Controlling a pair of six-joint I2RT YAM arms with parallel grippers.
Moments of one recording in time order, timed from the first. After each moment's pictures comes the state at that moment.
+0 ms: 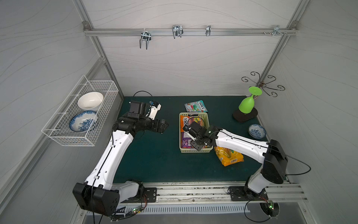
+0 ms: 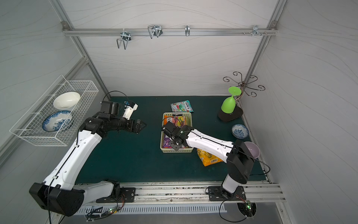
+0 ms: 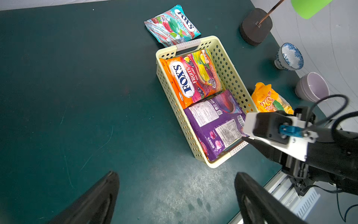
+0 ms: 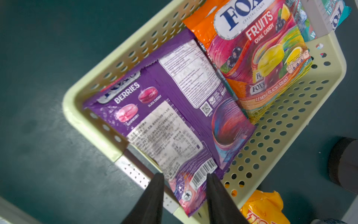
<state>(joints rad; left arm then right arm) -0.18 1.22 1.30 -0.95 0.39 0.03 1.01 1.60 1.30 -0.86 0.24 -0.01</state>
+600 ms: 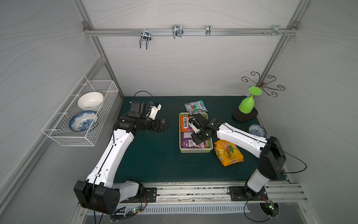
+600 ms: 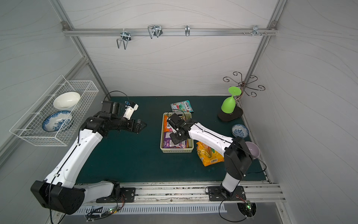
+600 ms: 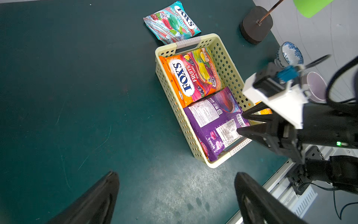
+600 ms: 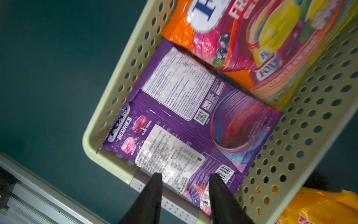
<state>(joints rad) -0.18 1.23 1.30 -0.95 0.40 0.02 0.88 1.71 1.37 -0.86 0.02 0.26</state>
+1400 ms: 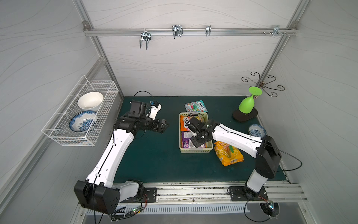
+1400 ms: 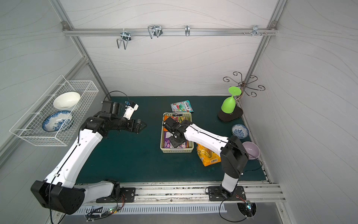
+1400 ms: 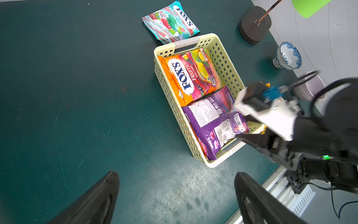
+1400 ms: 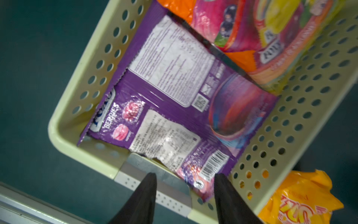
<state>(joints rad) -0.18 1.23 1.30 -0.95 0.40 0.02 0.93 1.69 1.41 -0.99 0.16 0.24</state>
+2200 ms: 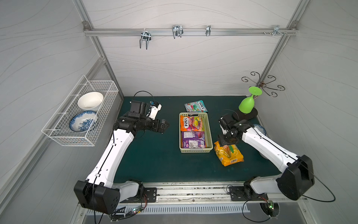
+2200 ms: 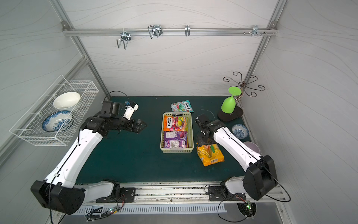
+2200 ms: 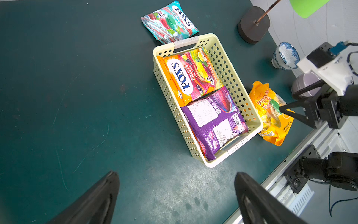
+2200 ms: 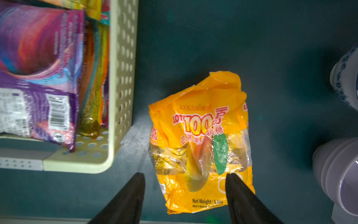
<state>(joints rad) -0.18 1.23 1.30 -0.95 0.41 0.02 0.53 1.35 1.11 -1.08 0.14 0.32</state>
